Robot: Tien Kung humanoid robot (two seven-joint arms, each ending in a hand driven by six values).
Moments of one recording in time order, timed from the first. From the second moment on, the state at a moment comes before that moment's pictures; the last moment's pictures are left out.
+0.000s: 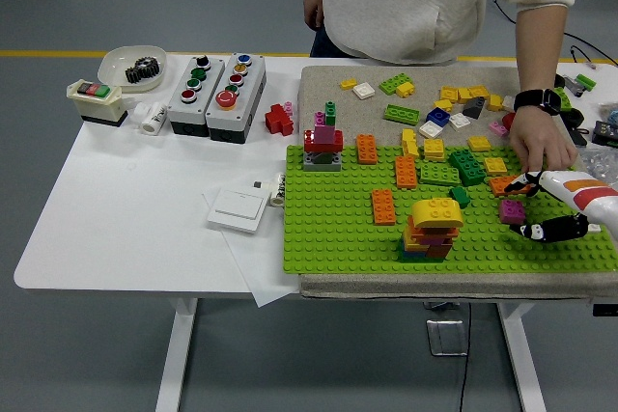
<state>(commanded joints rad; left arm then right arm) -0.24 0.08 -0.37 -0.30 0.78 0.19 0.32 0.44 -0.62 0.92 1.08 -1.88 0.00 0.25</state>
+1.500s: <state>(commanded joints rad) -0.24 0.08 -0.36 -0.31 0.78 0.20 0.32 0.51 -0.60 0.84 1.00 -1.91 -0.01 0.24</state>
